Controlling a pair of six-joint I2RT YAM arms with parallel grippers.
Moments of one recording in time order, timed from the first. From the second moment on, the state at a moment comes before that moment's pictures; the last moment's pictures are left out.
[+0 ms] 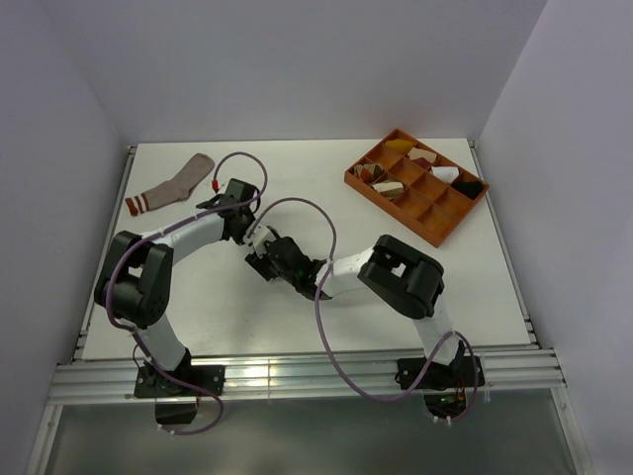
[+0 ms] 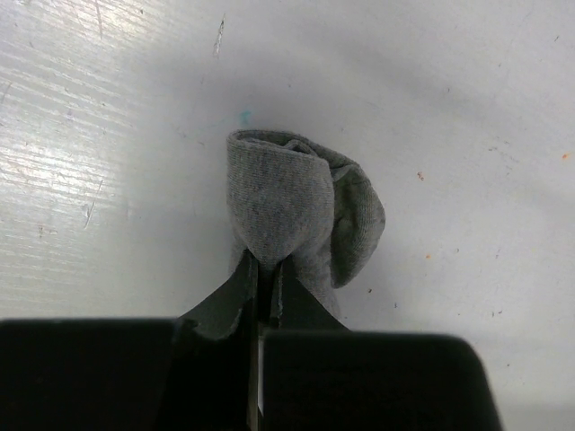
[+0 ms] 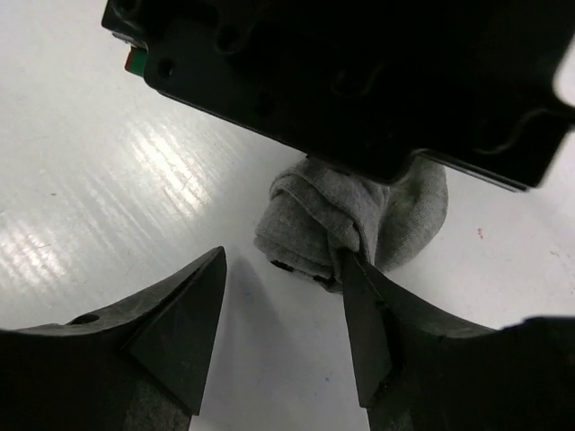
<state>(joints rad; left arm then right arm) -0.41 1.73 1.10 -0.37 -0.14 -0.83 1.01 2.04 1.06 0.56 0.23 -0.10</state>
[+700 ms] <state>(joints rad) -0.40 1.73 1.09 -0.36 -0.11 -0.81 1.01 2.10 1.11 0.56 0.31 -0.02</state>
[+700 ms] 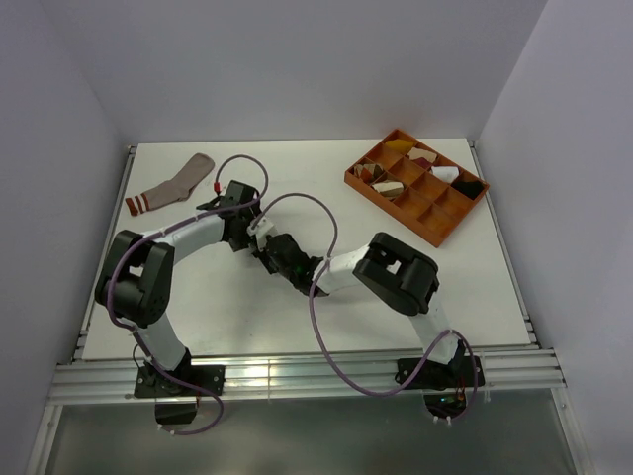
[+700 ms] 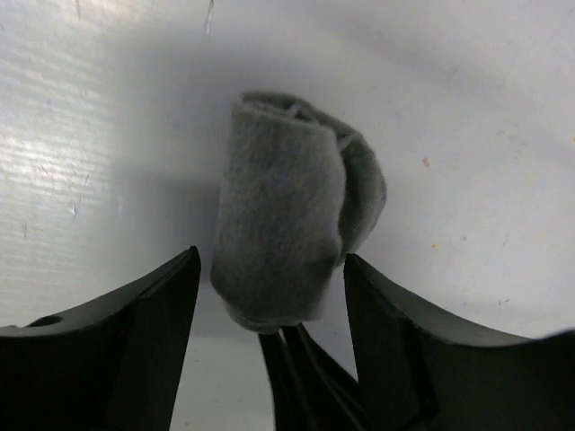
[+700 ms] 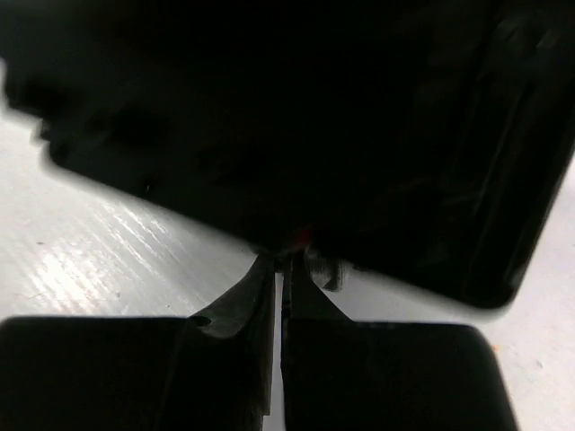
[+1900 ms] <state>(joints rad) -0.19 1.51 0.61 0.21 0.15 -0.99 0.73 2.08 1.06 0.59 -0.46 0.48</state>
